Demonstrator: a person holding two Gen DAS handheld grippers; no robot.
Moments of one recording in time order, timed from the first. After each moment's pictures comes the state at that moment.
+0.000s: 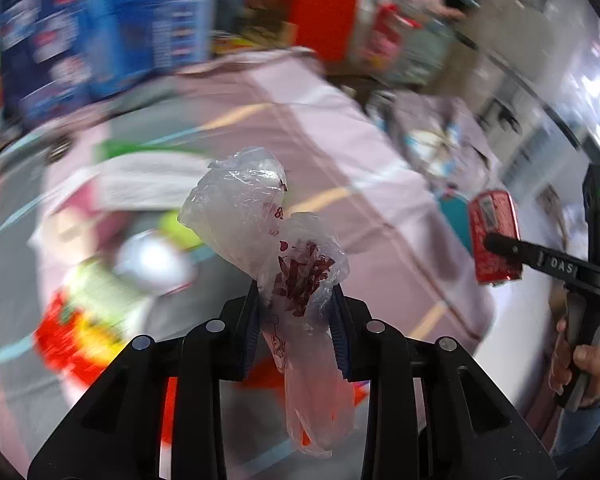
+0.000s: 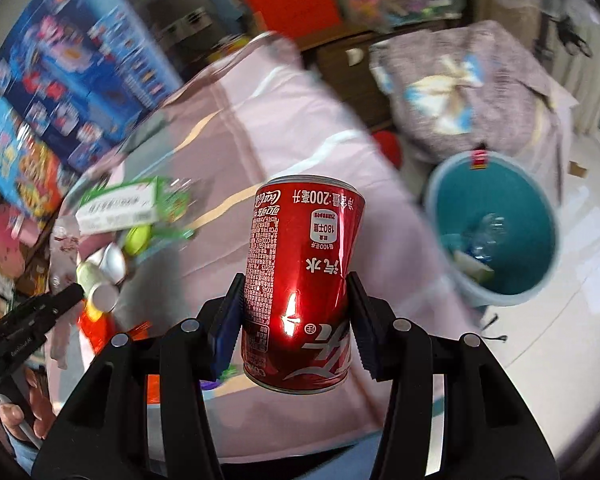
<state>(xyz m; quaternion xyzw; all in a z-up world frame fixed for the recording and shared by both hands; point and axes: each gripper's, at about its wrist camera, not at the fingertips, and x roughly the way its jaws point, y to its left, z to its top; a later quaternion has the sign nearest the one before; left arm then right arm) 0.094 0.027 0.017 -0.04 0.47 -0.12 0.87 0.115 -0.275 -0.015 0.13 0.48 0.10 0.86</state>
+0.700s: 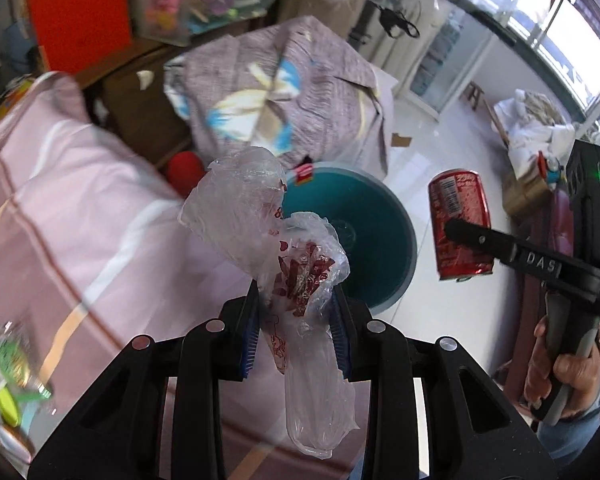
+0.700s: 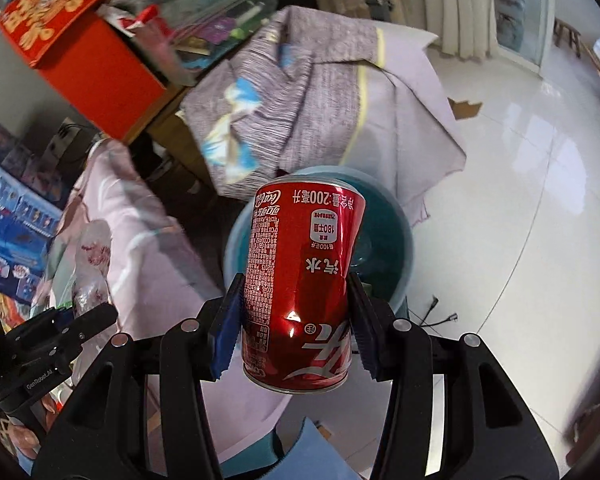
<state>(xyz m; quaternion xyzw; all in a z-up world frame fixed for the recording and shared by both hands) 0.212 -0.256 -0.017 0.07 0.52 -0.29 0.80 0.147 -0.490 -0.052 0.26 0.48 -0.05 0.84</state>
